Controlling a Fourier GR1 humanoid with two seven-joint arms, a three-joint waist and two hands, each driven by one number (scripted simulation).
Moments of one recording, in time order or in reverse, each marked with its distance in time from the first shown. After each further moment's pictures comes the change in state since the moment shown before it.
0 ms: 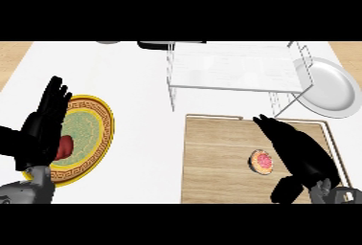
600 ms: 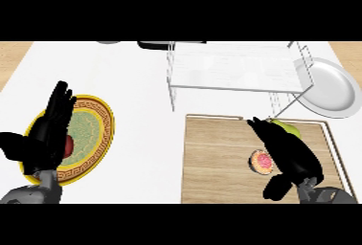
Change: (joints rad) left arm 0.026 -0.068 0.014 -0.002 -0.064 -0.027 -0.025; right arm 0.050 0.108 -0.042 0.122 0.160 -0.037 -0.185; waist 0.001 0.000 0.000
